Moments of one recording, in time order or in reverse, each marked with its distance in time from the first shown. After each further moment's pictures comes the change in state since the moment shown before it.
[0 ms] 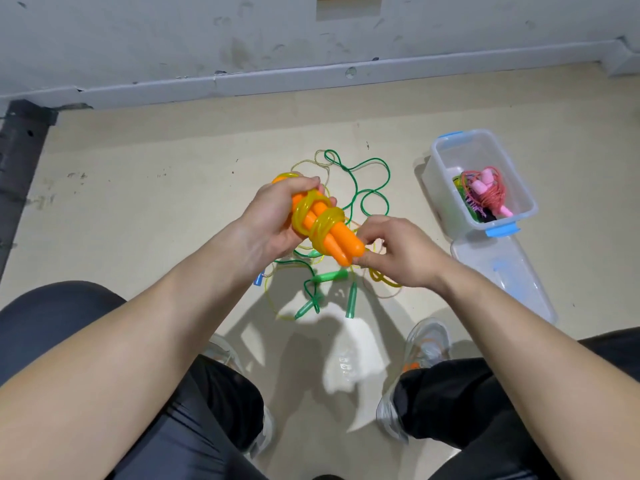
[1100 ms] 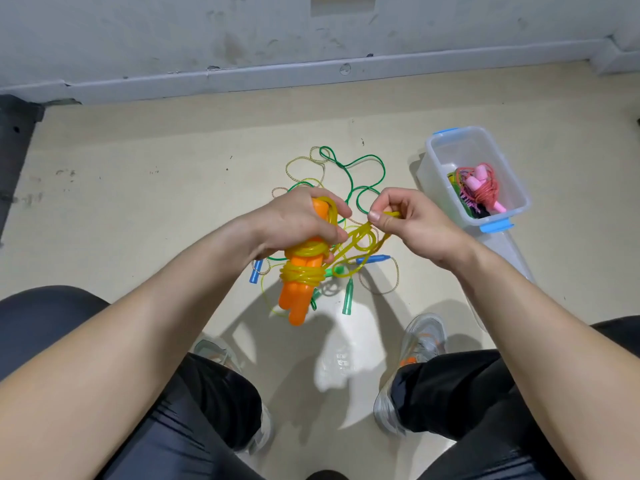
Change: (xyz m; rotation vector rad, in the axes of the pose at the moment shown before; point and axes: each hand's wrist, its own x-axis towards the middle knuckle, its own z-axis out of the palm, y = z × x) left_hand -0.021 0.003 0.002 0.846 -0.287 0.013; right_hand 0.004 0.005 -0.024 0.519 0.114 0.168
